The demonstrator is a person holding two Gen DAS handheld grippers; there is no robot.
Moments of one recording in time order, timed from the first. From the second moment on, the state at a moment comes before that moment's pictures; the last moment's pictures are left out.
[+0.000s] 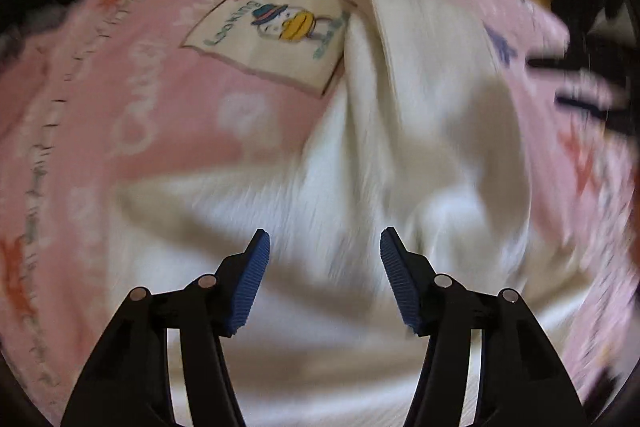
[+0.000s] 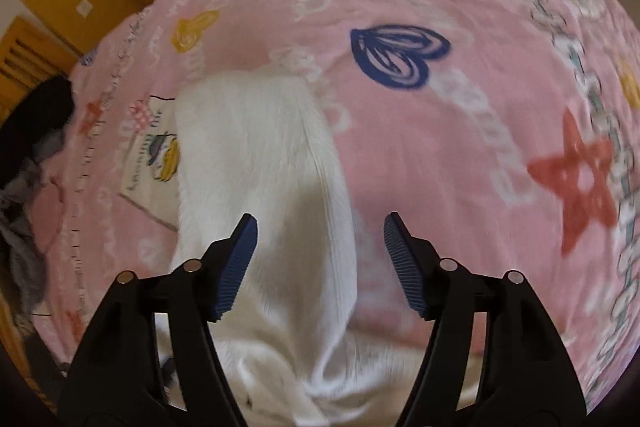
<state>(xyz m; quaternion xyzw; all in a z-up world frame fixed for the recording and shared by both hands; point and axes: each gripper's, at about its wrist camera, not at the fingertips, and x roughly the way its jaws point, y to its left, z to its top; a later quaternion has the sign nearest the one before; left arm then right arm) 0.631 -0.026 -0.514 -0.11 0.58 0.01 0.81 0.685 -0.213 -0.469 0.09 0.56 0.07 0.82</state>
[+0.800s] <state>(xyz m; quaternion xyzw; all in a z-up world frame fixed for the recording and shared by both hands) 0.730 -0.008 -0.553 -0.29 0.57 -0.11 0.76 0.653 -0.198 -0.472 0.13 0.48 0.18 0.85</state>
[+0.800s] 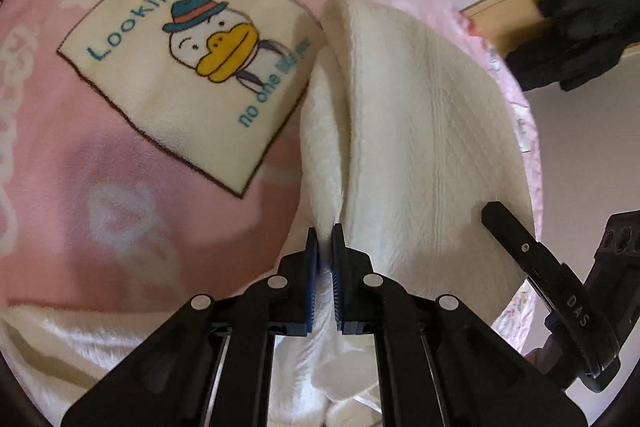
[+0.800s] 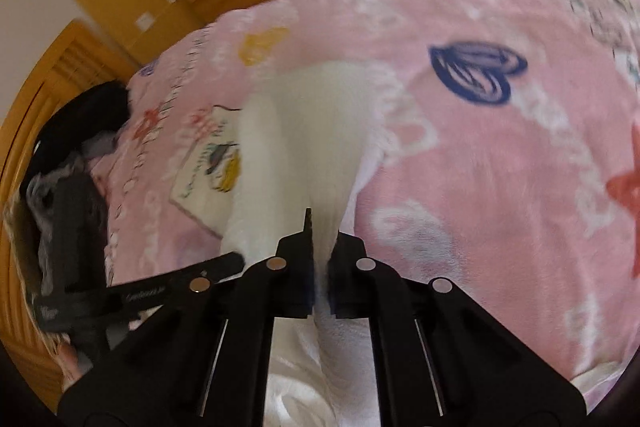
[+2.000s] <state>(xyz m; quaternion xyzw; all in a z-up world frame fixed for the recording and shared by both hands) 0.369 0.001 -0.536 -0.14 0.53 -0.11 0.83 0.481 -0.155 -0.422 -0.09 0.50 0.16 0.85</state>
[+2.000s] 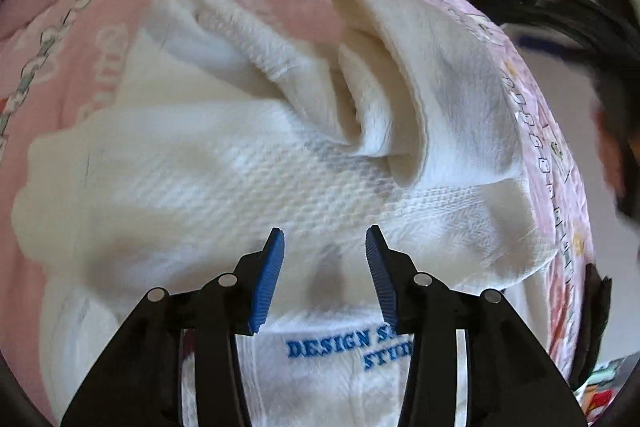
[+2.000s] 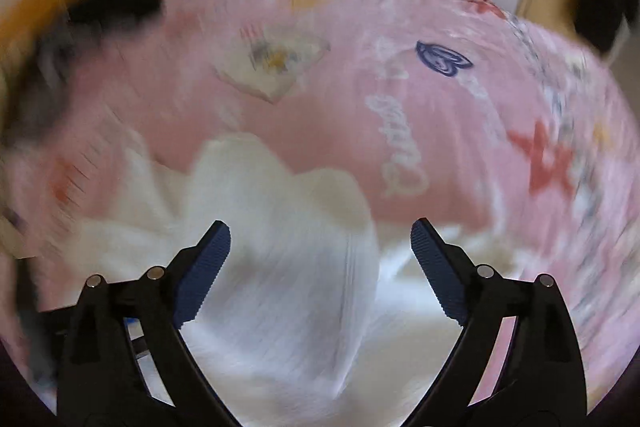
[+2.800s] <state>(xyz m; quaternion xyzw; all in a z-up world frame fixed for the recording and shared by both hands) 0.417 0.023 -0.439 -0.16 0.54 -0.01 0.83 0.594 -0.078 -0.348 -0.31 0.43 0.18 0.83</state>
